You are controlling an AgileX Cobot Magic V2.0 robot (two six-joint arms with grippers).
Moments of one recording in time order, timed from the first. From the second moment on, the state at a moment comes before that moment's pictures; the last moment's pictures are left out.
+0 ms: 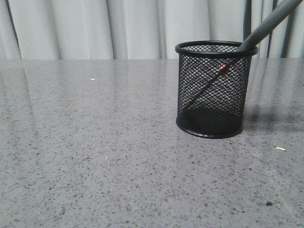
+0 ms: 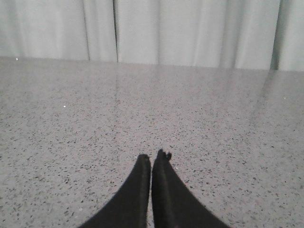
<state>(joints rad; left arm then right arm) -0.02 0.00 0.00 -0.01 0.15 -0.05 0.16 0.18 -0.20 0.31 -0.07 -0.28</state>
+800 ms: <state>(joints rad) -0.02 0.00 0.00 -0.02 0.18 -0.06 0.16 0.18 -0.20 0.31 -0.07 -0.28</state>
